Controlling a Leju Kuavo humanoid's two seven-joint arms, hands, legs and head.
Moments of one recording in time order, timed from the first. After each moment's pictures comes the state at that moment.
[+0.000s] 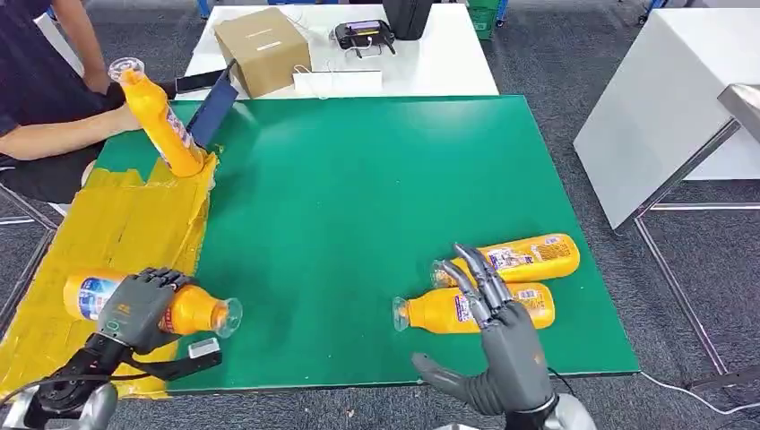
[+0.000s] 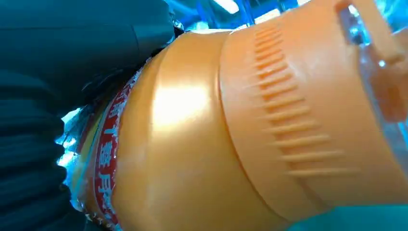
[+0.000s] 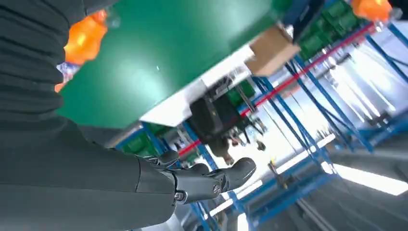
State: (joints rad) left arm -0.01 0.32 -0.06 -1.50 -1.48 0.24 -0.24; right arm 0.29 -0.15 0.43 -2.16 0.87 -0.22 -0.12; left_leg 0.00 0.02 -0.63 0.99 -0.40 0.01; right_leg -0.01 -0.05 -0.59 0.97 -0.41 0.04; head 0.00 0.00
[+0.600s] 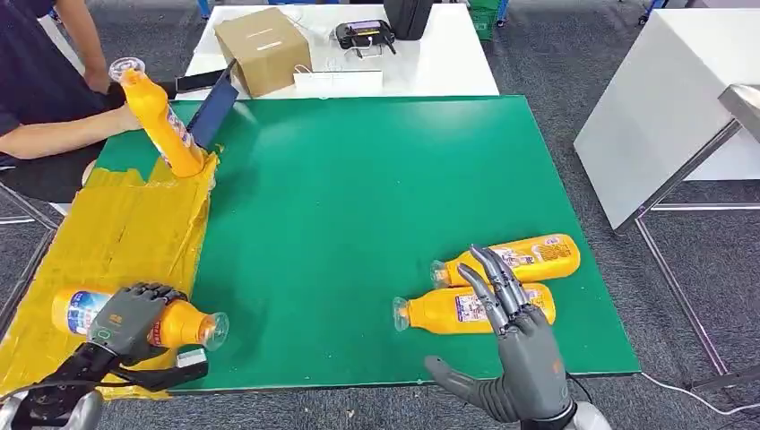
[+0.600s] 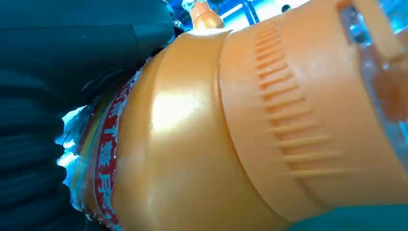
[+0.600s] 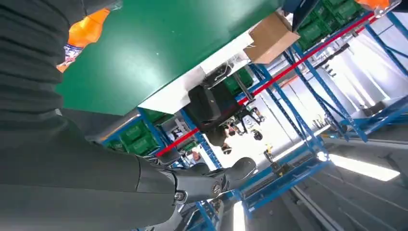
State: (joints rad) left arm -0.01 0.36 -0.06 -1.42 -1.47 0.24 -0.25; right arm 0.31 -0.17 0.41 -2.20 0.87 -0.23 -0.13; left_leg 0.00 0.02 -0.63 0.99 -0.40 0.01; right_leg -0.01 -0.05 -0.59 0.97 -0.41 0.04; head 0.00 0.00
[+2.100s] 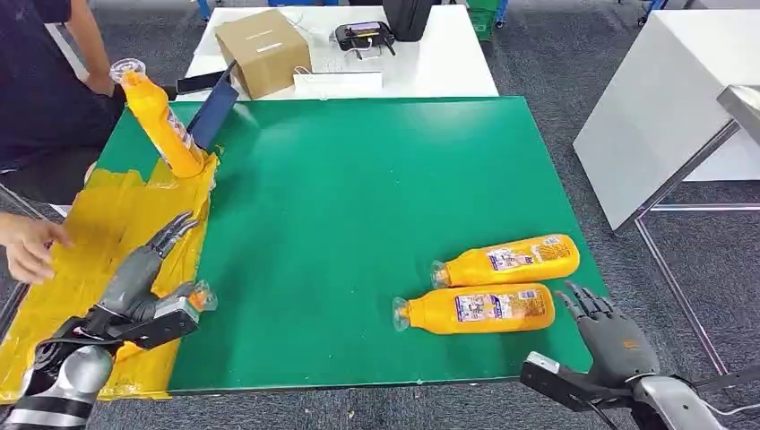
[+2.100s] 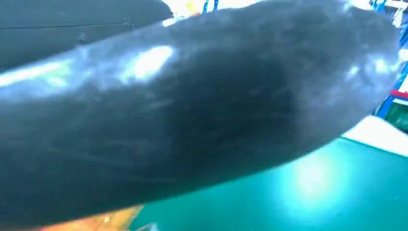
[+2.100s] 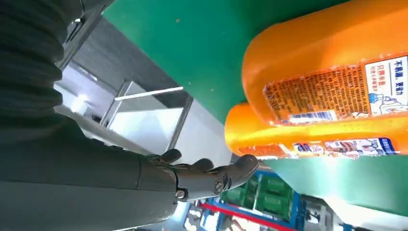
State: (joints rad) left arm -0.14 0.30 -0.08 -1.47 -0.83 0.06 -0.40; right arm 0.32 -0.48 0.04 -1.84 0.98 0.15 0.11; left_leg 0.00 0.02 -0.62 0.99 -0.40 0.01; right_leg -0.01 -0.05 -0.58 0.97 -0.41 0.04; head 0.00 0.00
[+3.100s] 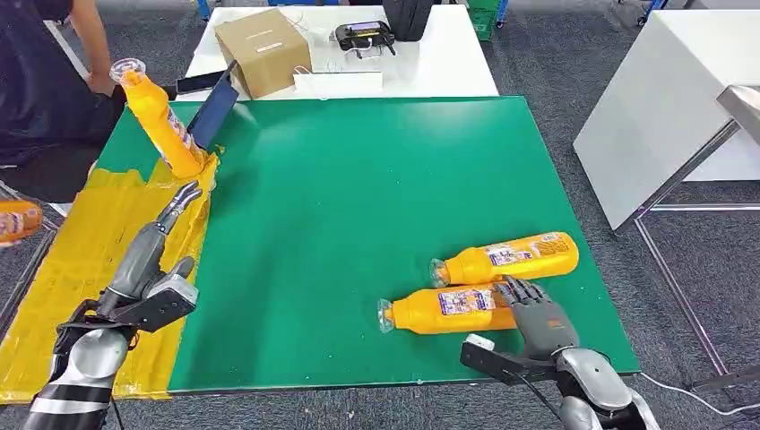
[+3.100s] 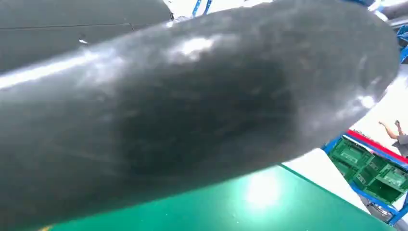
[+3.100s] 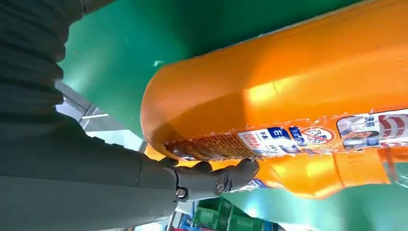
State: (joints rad) left arm -0.18 0.19 -0.05 -1.55 -0.71 -0.01 -0.41; right arm 0.09 -0.30 0.22 -1.62 1.07 0.19 0.10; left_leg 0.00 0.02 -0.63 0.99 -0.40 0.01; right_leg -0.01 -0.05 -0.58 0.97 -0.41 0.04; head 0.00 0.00
